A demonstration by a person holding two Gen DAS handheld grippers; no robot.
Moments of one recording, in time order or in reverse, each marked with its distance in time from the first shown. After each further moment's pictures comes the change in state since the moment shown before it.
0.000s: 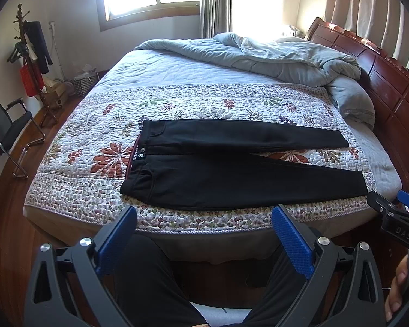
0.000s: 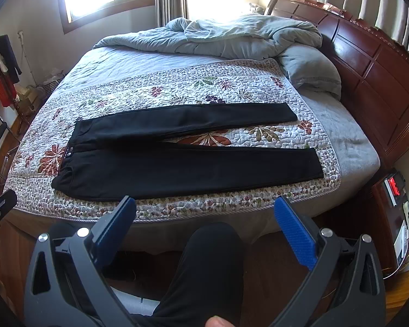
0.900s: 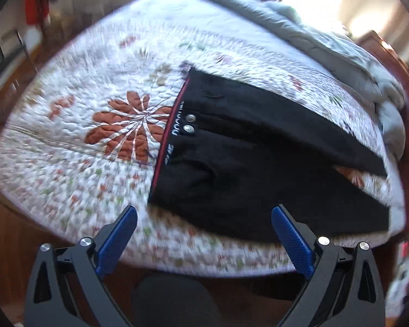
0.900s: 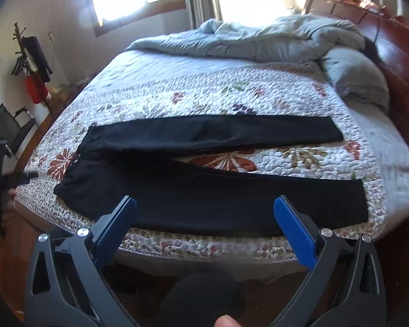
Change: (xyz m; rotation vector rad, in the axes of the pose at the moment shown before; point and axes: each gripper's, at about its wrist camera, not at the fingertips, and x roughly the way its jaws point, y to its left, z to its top) left arm 0.242 0.228 0.041 -0.255 0.259 -0.105; right arm 0.135 -0.051 0.036 -0.073 -0.025 0.259
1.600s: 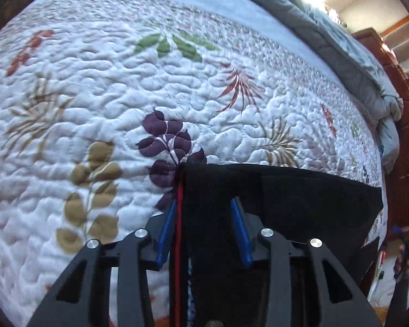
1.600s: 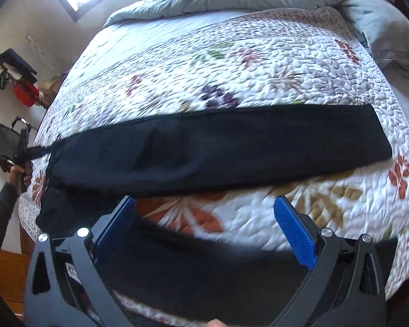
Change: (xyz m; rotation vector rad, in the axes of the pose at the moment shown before) left arm 0.231 0.032 0.235 0.097 0.161 -0.190; right arm 0.196 -0.147 0.132 0.120 0.256 0.105
